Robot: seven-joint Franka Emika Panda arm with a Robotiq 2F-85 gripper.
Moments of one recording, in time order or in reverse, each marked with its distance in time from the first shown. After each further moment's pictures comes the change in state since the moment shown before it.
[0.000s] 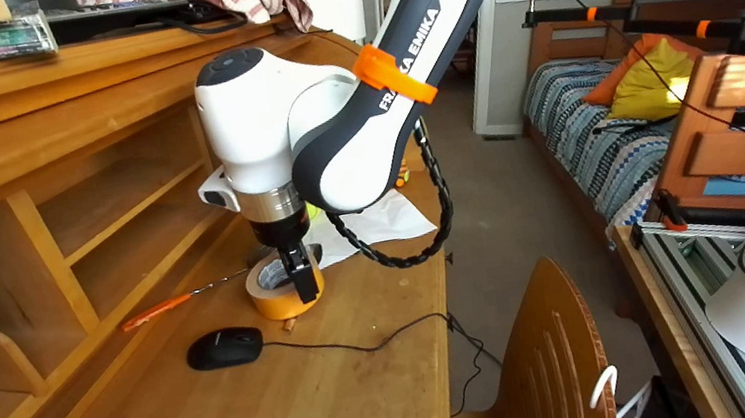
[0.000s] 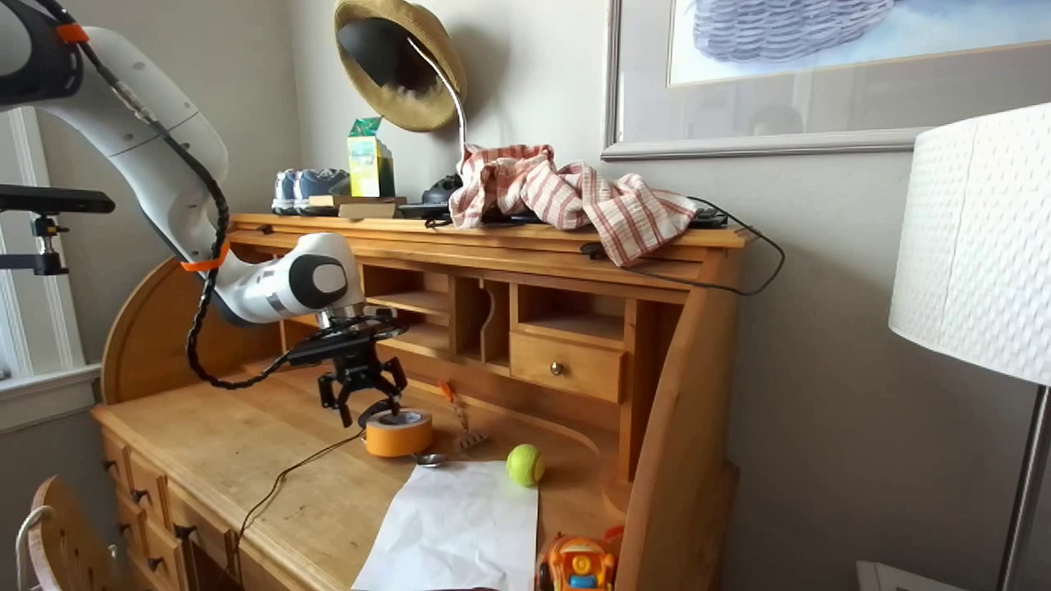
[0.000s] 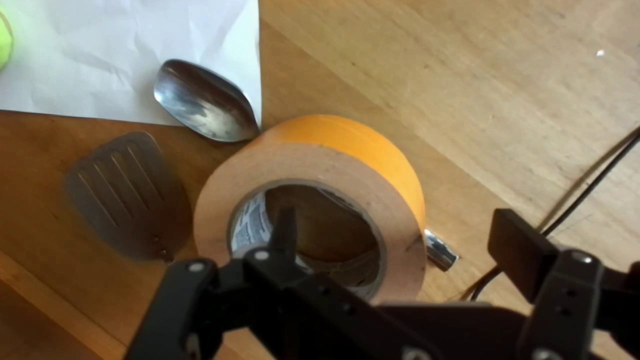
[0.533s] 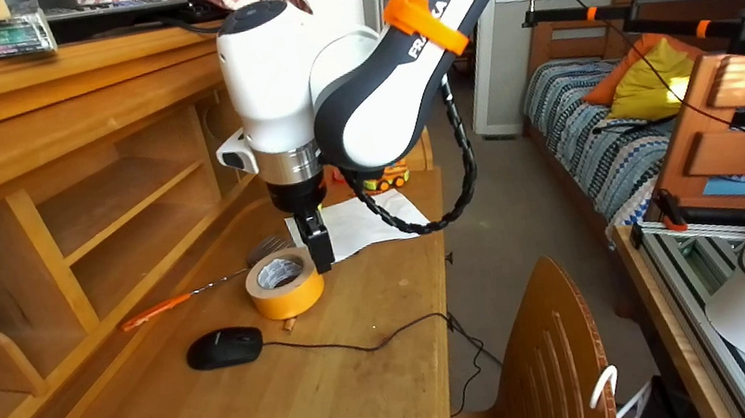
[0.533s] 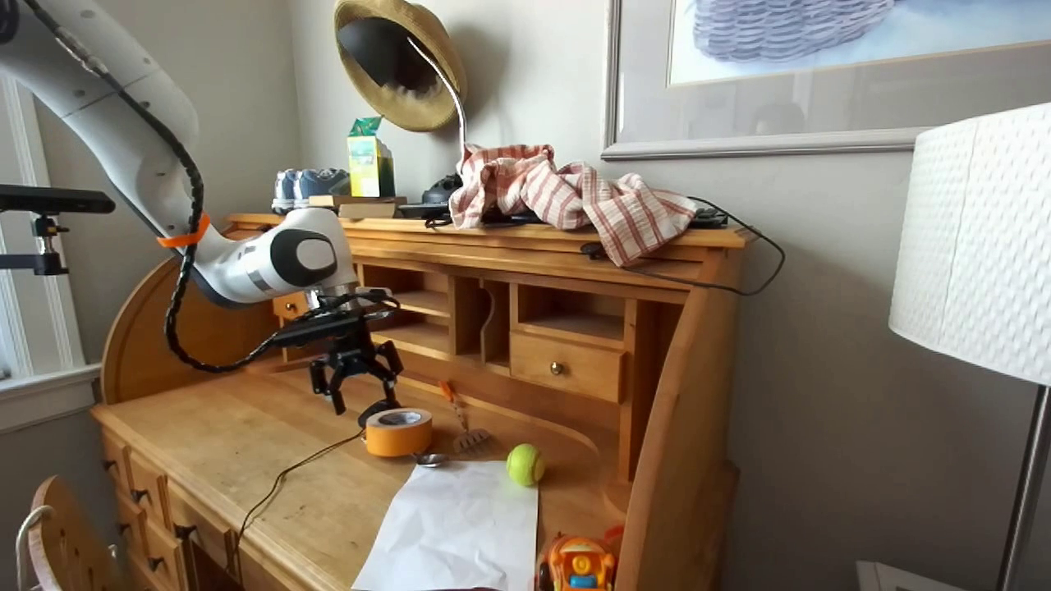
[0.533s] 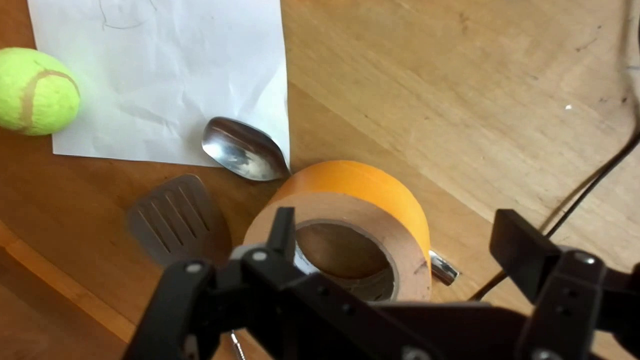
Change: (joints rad) arm -0.033 -0.137 0.000 -0.112 -0.001 -0.015 0.000
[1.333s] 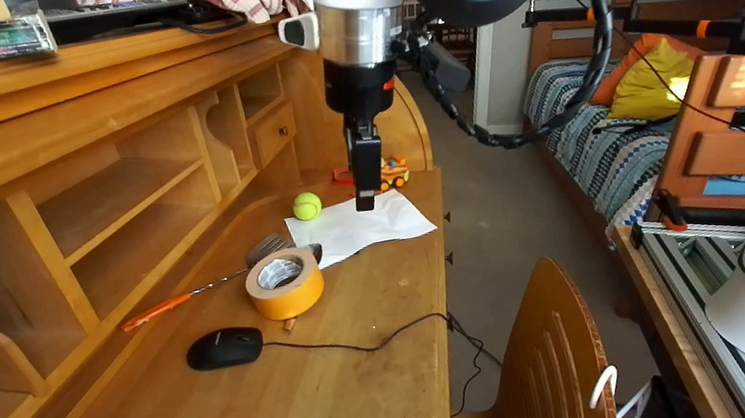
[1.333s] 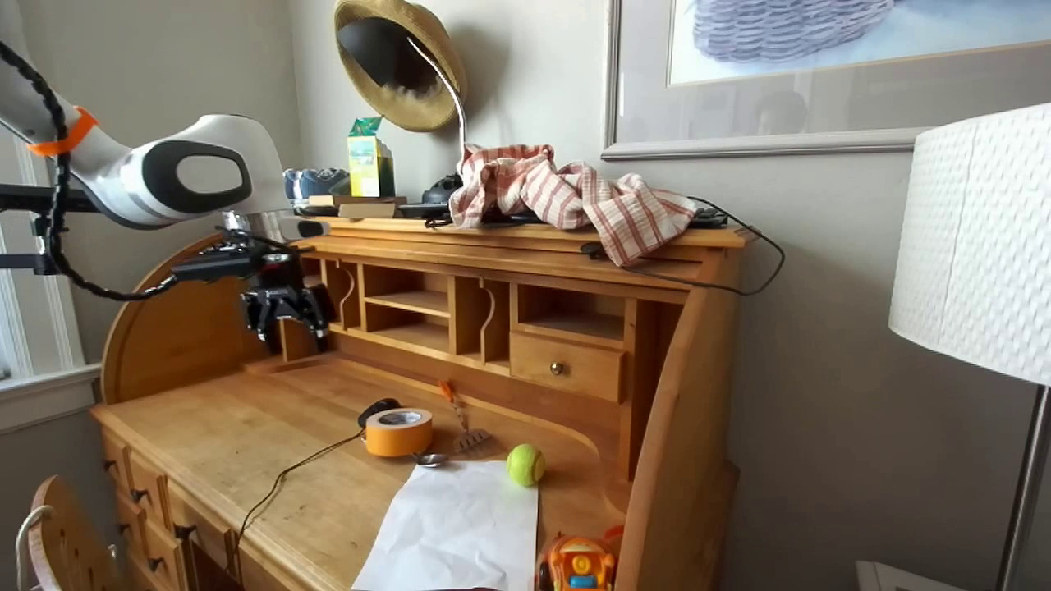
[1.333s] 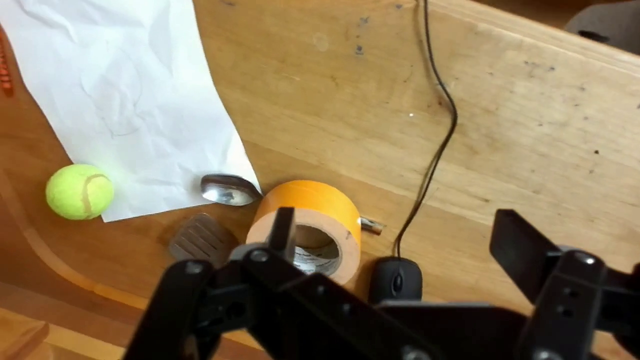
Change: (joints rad) arm -0.008 -0.484 0.023 -0.342 0.271 -0.051 0.041
